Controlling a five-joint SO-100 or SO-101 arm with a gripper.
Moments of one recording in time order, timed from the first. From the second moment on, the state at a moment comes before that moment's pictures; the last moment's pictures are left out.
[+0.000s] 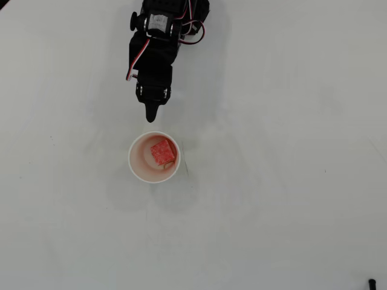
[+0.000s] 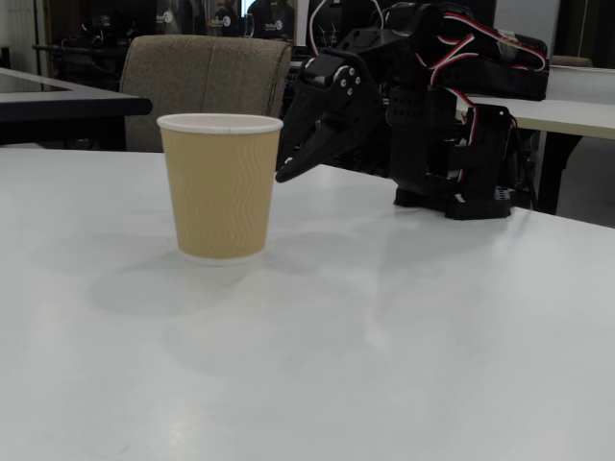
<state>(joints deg) 19.1 185.2 176.0 37.7 -18.5</state>
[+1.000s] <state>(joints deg) 16.6 185.2 176.0 36.8 -2.2</state>
